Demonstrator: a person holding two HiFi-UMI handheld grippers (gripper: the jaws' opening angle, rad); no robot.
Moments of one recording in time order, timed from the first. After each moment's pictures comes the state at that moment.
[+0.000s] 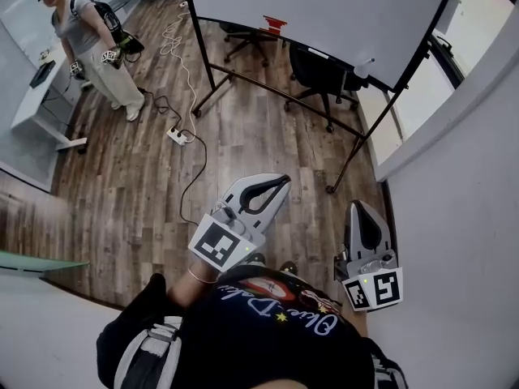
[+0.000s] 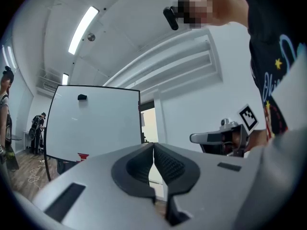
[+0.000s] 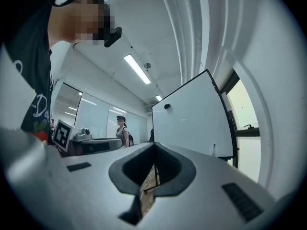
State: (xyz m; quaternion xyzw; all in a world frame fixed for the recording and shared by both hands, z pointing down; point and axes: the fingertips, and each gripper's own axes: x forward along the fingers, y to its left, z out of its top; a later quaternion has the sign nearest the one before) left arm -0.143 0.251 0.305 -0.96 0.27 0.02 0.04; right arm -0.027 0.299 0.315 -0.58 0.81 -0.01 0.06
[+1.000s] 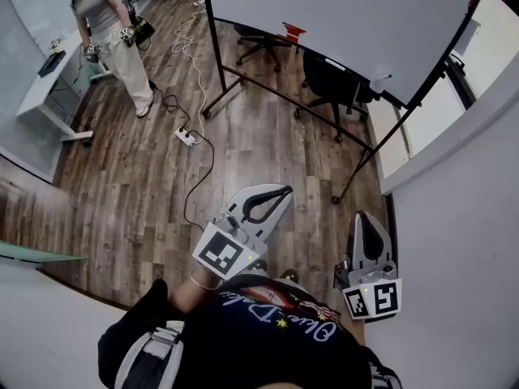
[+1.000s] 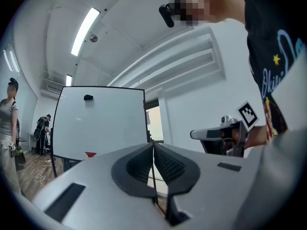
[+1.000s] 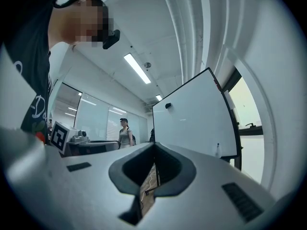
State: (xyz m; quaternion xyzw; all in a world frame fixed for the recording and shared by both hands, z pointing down) left arm -0.179 0.235 0.314 -0.96 0.29 0.02 0.04; right arm -0.053 0.280 0.318 -0.58 0.81 -0.01 0.07
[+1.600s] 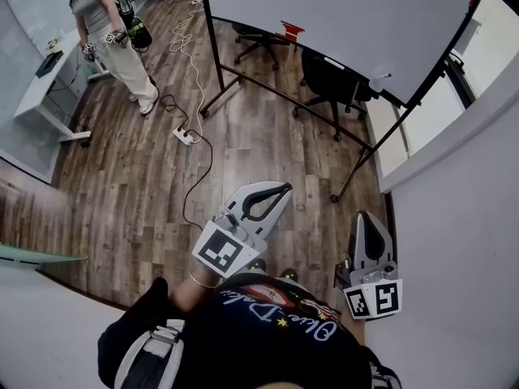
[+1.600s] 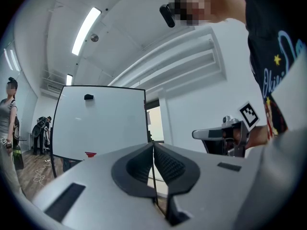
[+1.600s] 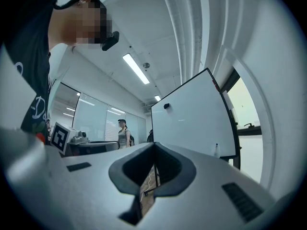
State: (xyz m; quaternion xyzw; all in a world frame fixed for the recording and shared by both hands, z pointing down) left arm -0.180 0.224 0.314 -0.96 0.29 0.02 0.04; right arm -0.049 0.274 0.318 -0.59 0.81 -0.01 0.07
